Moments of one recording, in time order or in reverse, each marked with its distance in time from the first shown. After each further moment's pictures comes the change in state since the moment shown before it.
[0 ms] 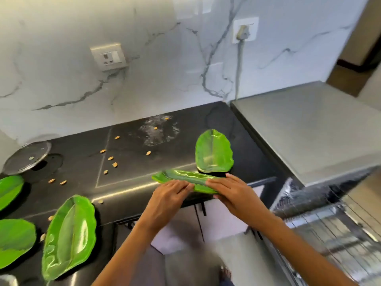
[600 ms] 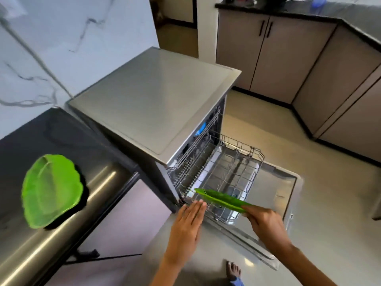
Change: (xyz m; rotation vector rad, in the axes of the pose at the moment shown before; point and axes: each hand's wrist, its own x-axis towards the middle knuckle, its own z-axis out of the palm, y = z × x) left_hand 0.055 0.289 0.237 -0.599 -0.359 0.245; right_hand -0.357 0.074 -0.110 -0.290 0.111 1.155
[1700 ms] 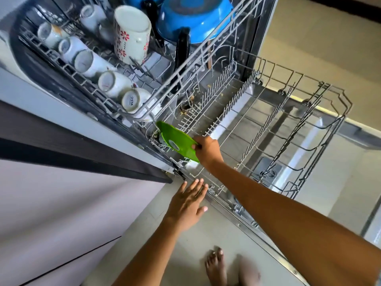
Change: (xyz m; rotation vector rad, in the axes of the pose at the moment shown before) left_hand -0.012 -0.222 0.370 0.182 -0.601 -0.110; right_hand 0.212 0.100 0.429 0.400 -0.405 0.281
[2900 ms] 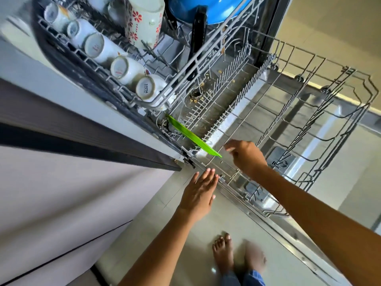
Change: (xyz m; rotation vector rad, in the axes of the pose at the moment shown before) left_hand -0.008 0.004 0.001 -0.052 0.061 -0.025; right_hand -0.030 0.060 -0.023 -0.258 -0.080 -0.001
